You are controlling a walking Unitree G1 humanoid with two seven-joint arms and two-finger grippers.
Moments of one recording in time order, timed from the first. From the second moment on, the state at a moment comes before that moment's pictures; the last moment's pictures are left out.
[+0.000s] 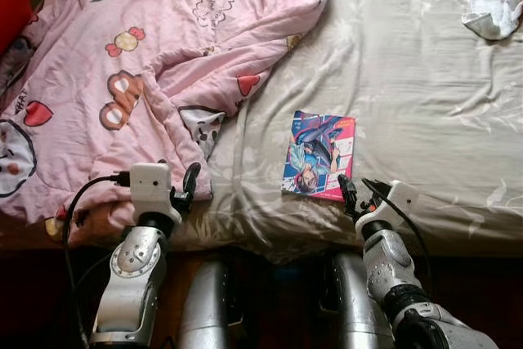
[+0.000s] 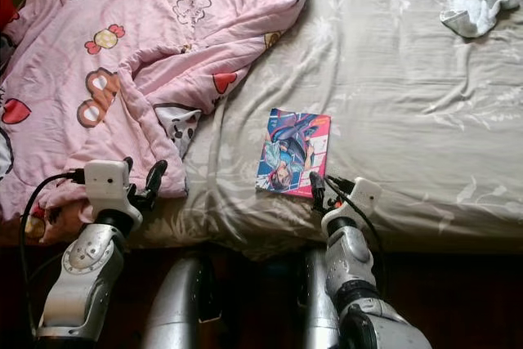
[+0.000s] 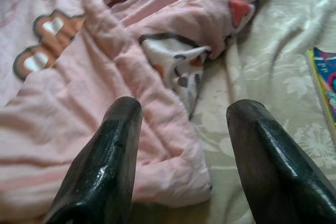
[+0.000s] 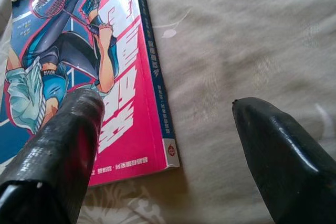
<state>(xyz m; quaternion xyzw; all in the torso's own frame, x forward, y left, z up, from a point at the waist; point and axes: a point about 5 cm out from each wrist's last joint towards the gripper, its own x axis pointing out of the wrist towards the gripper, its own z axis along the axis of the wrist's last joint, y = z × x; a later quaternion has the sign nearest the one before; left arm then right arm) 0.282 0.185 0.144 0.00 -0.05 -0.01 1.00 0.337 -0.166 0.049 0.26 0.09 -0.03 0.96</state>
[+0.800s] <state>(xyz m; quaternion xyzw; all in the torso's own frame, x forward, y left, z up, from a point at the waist) 0.248 0.231 0.137 0.04 -0.01 0.02 1.00 0.337 -0.157 0.048 0.31 0.10 0.02 0.95</state>
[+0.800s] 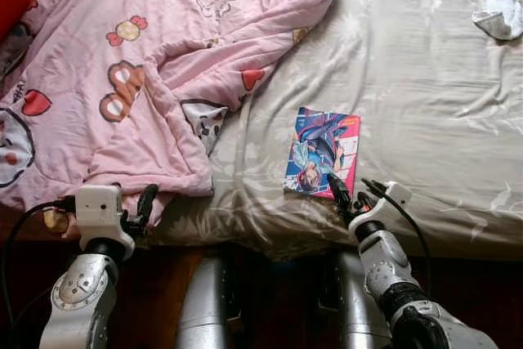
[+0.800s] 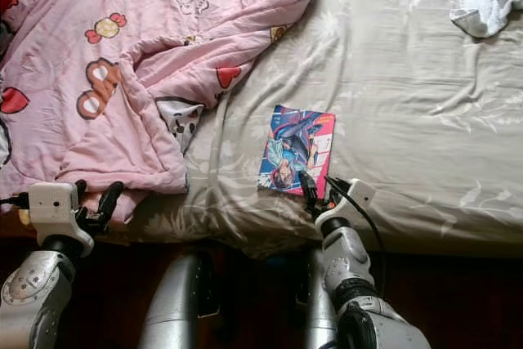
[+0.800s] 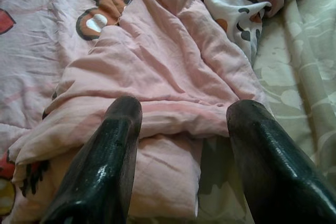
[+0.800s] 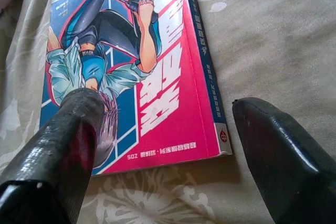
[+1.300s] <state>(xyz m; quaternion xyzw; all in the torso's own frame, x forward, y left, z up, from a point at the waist) 0.243 0.231 0.139 0.04 0.00 0.03 1.00 0.333 -0.152 0.042 0.37 0.11 0.02 0.92</state>
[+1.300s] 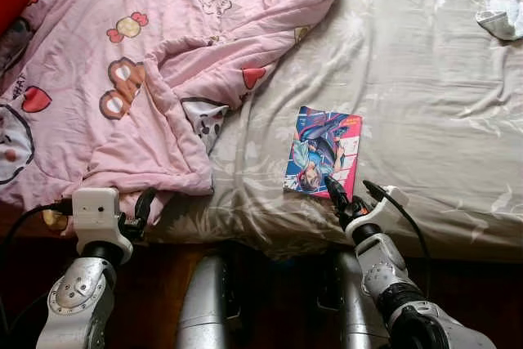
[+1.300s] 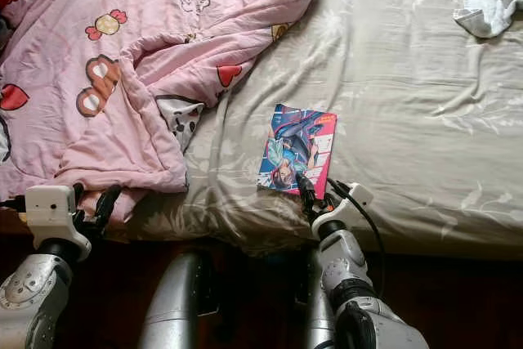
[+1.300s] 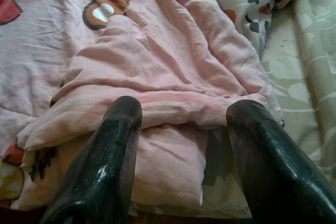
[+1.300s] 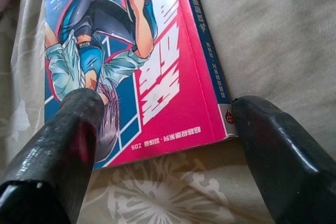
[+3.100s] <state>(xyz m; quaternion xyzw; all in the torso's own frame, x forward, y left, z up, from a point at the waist) 0.241 0.229 0.137 0.05 0.02 0.03 1.00 0.310 -0.144 0.019 0.46 0.11 0.05 0.88</state>
